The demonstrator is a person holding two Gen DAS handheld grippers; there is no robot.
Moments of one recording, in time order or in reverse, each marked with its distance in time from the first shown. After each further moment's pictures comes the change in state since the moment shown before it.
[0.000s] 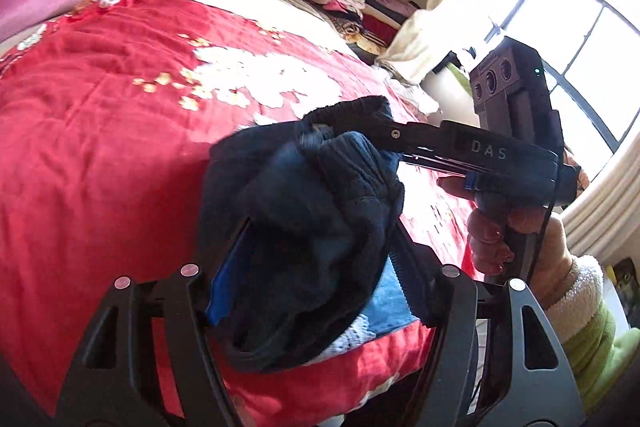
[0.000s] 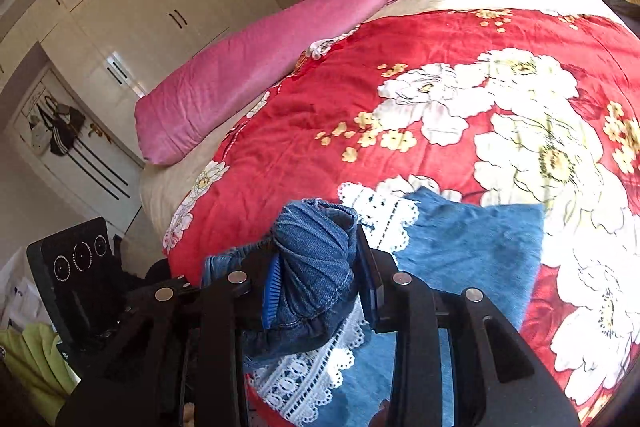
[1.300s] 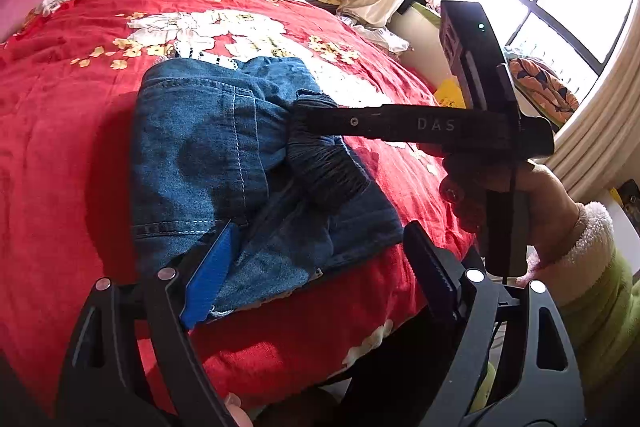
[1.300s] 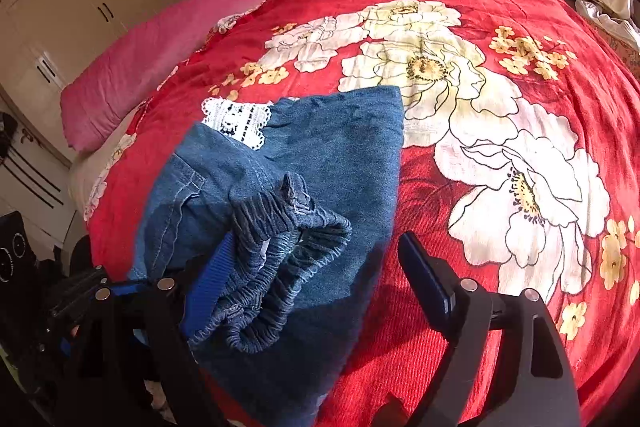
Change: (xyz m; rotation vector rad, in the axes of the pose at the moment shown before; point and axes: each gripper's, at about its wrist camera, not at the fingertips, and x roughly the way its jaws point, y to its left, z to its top) left arm 0.025 -0.044 -0.048 0.180 0.136 -0.031; right arm -0.027 -0.032 -0.064 0.036 0.017 -0.276
